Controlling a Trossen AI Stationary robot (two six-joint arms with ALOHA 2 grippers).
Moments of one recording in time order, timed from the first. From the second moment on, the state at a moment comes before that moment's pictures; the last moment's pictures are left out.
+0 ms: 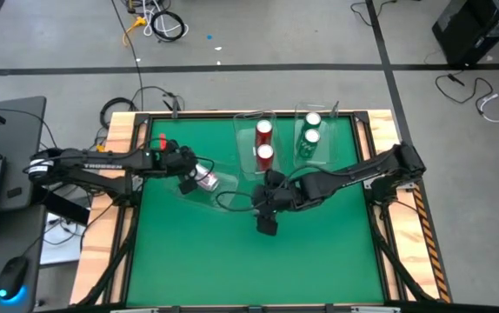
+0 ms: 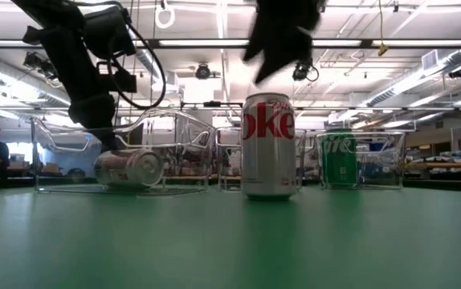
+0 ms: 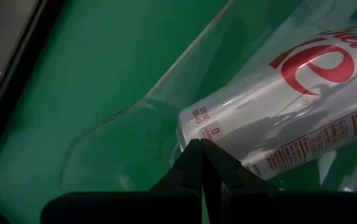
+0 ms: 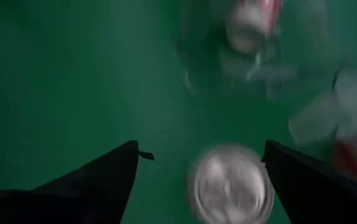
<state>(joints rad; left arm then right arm) 0.18 1.12 0.62 -0.63 -0.36 -0.17 0.24 1.75 1.46 -0.70 0.25 0.41</state>
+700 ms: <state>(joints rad) 0.16 0.80 0.62 -0.55 -0.28 -0.27 0.04 1.97 1.67 -0.36 0.13 0.20</state>
